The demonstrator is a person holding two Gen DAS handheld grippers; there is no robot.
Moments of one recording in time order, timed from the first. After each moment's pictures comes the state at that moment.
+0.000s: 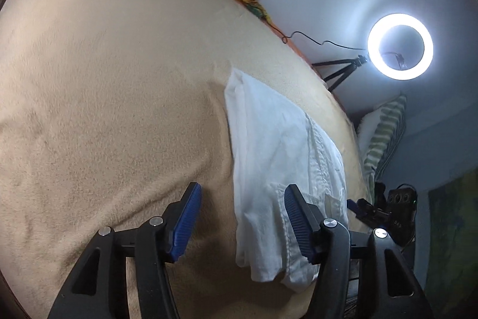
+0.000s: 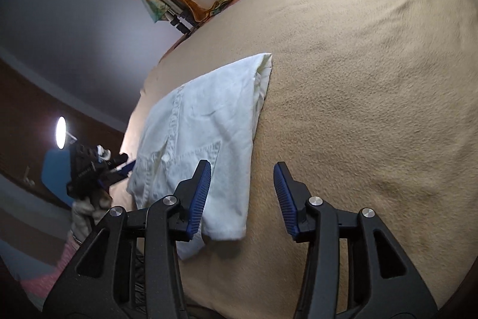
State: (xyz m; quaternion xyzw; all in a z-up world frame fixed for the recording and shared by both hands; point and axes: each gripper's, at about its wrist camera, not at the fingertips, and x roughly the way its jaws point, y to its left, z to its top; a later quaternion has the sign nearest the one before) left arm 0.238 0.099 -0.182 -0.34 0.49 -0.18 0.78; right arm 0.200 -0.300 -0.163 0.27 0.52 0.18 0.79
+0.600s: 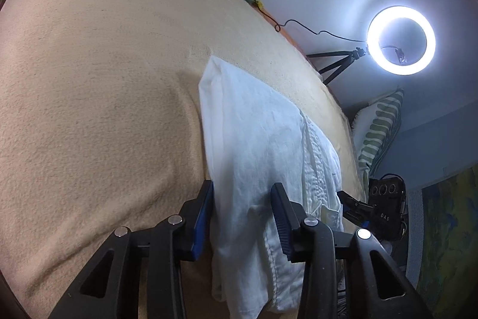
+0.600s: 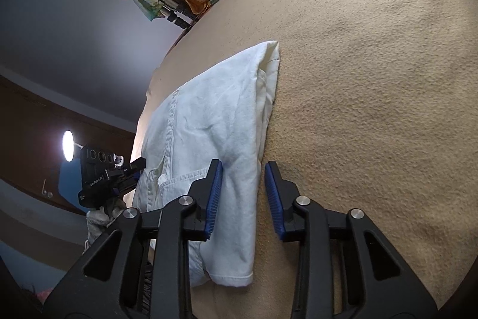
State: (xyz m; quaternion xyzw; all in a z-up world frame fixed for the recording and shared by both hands) left arm 0.265 0.067 -0.193 -0.34 0.50 -0.20 0.77; right arm 0.226 -0.282 -0.192 0.31 0.54 0.20 0.76
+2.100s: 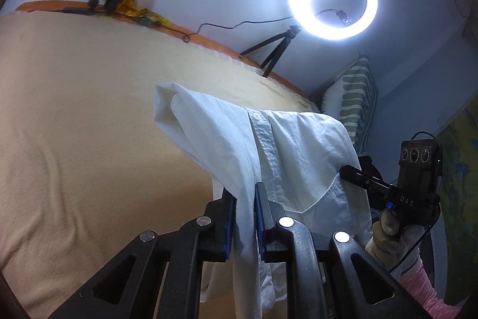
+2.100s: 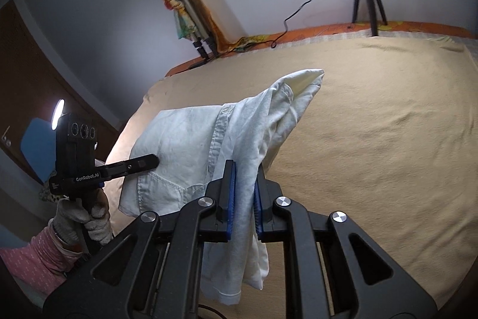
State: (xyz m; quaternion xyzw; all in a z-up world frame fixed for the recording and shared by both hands) left arm 0.273 -0.049 -0.126 -0.24 0.44 -0.28 0.82; right arm 0.210 -0.288 -0.074 0.14 0.46 0.18 0.86
